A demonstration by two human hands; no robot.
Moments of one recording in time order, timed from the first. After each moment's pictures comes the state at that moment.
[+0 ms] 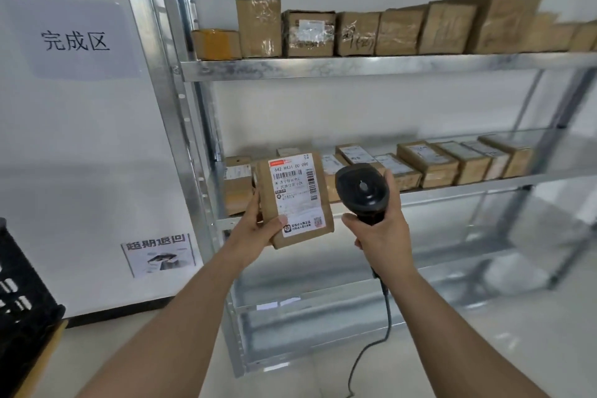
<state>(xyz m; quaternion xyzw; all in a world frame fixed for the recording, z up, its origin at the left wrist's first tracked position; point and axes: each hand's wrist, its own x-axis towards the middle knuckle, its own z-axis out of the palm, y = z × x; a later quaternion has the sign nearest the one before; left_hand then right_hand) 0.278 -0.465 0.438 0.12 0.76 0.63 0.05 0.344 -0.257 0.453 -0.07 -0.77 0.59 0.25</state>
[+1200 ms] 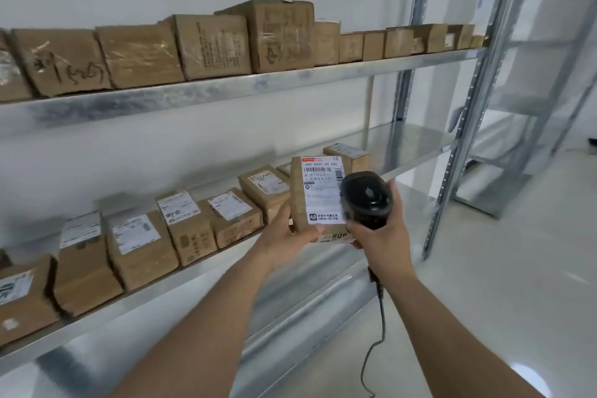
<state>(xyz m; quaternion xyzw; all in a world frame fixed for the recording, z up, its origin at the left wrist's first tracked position) 0.217 -0.034 0.471 0.31 0.79 0.50 0.18 0.321 0.109 0.449 -0.22 -0.70 0.56 0.38</state>
